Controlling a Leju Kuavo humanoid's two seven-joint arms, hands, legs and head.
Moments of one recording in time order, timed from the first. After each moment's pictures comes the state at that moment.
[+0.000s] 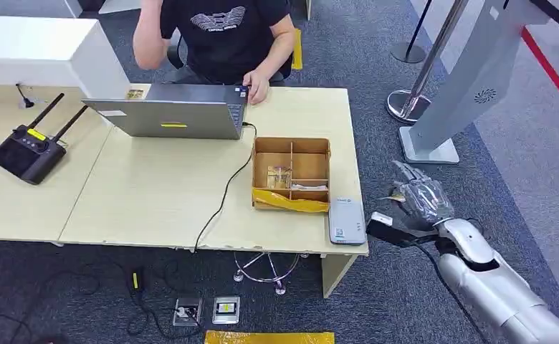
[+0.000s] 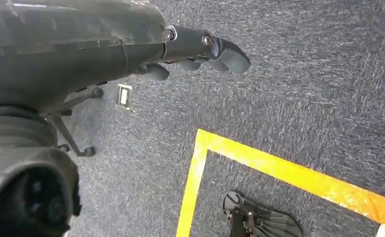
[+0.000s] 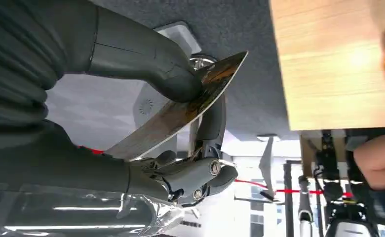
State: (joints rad) left arm -0.18 0.36 -1.38 -0.16 1.48 0.07 -0.06; right arm -0.48 -0.58 0.69 -1.00 0.81 -0.26 -0.19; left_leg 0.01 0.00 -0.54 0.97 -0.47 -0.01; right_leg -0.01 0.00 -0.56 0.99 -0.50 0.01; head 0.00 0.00
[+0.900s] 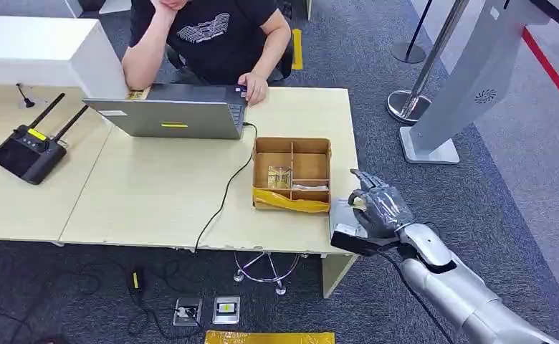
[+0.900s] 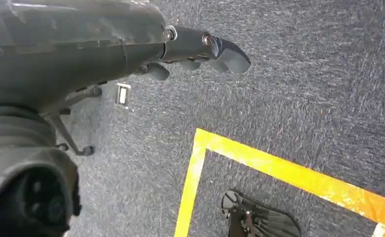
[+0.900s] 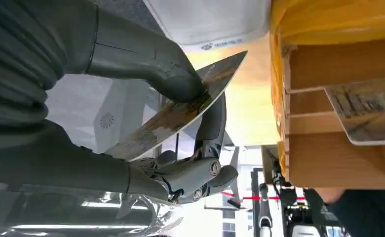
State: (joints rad) left arm -0.18 0.36 -1.38 -0.16 1.49 0.08 -0.06; right arm -0.52 -0.44 0.80 -0.92 0.80 -0.30 -0.21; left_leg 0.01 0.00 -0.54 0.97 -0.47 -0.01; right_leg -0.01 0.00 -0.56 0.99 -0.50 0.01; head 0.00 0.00
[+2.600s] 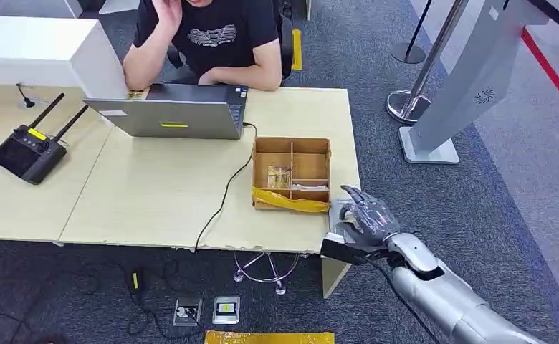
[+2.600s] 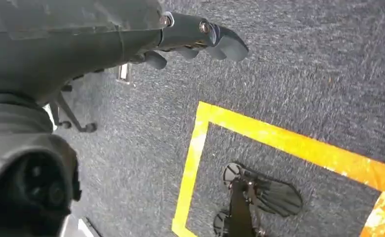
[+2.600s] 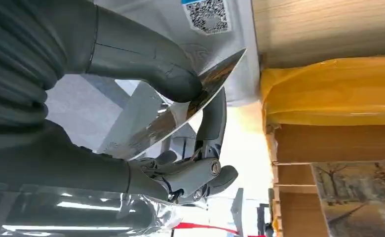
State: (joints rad) left arm -0.19 0.27 -1.38 -0.16 1.49 0.14 -0.05; right arm -0.51 -0.41 0.86 -0.90 0.76 -0.22 -0.14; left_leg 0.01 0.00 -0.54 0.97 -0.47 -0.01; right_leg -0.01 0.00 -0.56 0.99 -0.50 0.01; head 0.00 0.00
